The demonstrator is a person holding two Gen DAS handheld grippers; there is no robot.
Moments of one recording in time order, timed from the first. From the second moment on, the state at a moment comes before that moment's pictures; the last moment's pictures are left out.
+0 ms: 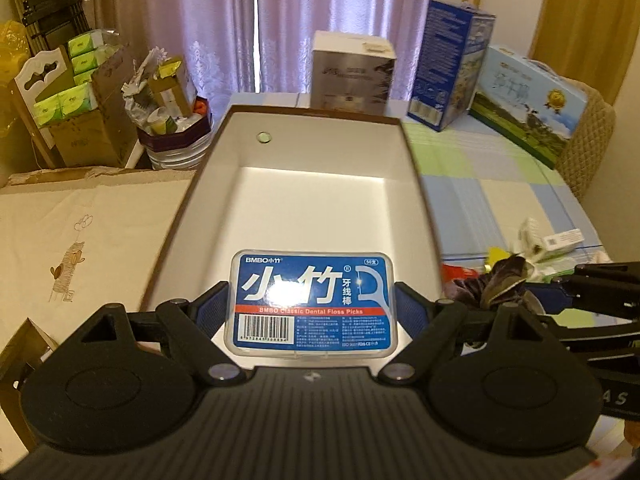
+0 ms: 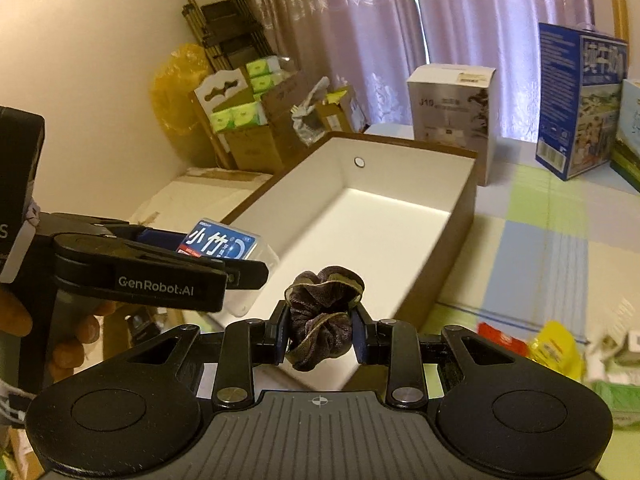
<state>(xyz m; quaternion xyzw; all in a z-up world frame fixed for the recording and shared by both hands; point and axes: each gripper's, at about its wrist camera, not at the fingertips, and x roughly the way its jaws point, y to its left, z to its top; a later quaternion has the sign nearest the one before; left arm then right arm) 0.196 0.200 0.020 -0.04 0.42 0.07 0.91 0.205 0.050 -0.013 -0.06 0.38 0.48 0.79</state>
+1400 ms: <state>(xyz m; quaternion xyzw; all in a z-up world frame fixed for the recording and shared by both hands) 0.256 0.256 -0.059 -0.05 0.53 0.02 0.85 0.228 0.113 -0.068 -0.13 0.42 0.43 0.79</state>
